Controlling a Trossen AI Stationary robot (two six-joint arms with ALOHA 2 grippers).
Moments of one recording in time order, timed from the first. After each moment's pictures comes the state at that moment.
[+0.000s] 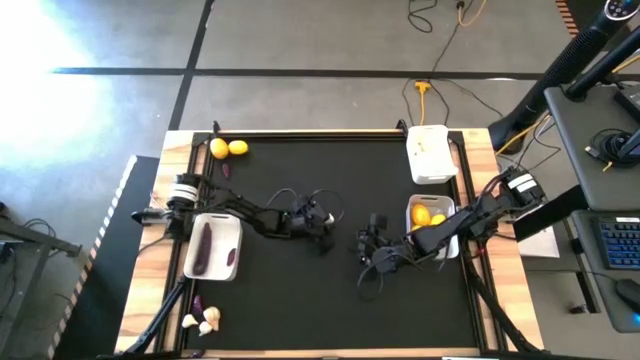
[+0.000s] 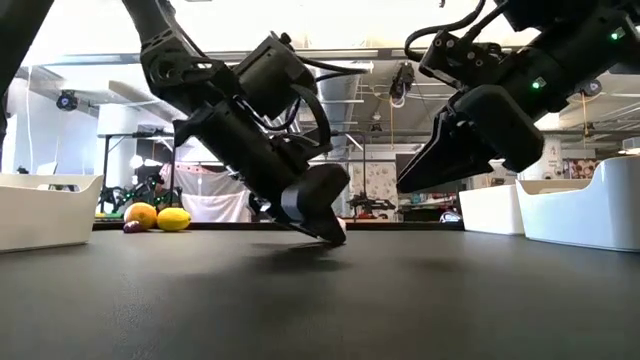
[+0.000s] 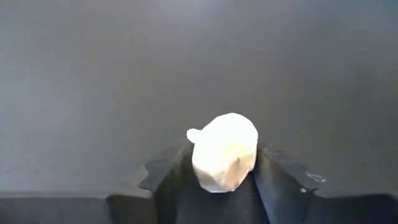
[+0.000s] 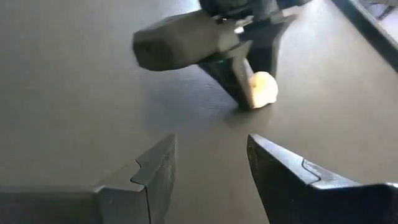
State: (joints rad) left arm -0.08 2.00 0.94 0.25 -0.45 -0.38; right arm 0.38 1.65 0.71 0.17 0.62 0.23
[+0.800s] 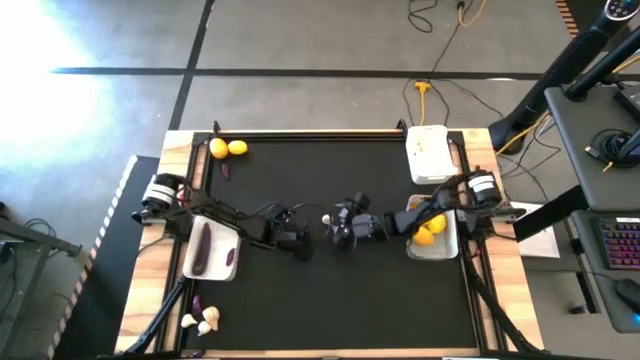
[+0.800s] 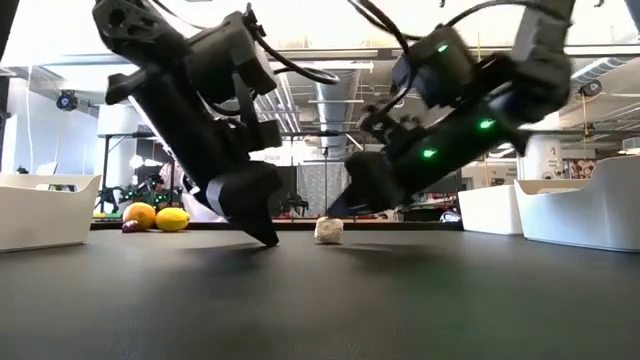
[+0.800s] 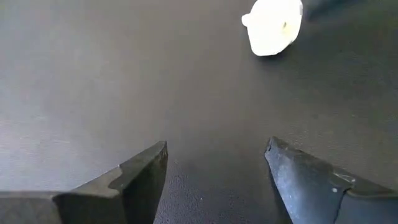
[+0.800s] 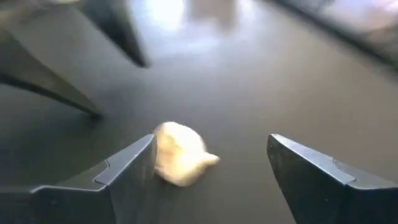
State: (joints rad) left arm -0.19 1.86 0.86 -0.17 -0.59 -0.61; right arm 0.10 1.94 0.74 0.67 0.53 0.20
